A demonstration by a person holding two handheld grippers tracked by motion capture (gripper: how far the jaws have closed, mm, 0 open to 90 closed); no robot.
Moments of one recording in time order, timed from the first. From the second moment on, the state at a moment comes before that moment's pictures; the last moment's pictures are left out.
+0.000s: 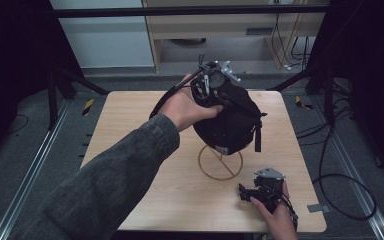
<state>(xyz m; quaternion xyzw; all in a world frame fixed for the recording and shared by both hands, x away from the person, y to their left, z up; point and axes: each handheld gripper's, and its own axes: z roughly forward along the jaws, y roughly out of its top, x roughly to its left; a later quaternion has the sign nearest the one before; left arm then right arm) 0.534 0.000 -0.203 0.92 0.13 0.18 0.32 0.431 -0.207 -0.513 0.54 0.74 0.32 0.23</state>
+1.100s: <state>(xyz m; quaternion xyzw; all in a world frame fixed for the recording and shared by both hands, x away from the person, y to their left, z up) 0.529 0.007 -0.227 0.92 0.14 0.19 0.33 0.431 -0.207 -0.513 0.54 0.74 0.32 0.23</state>
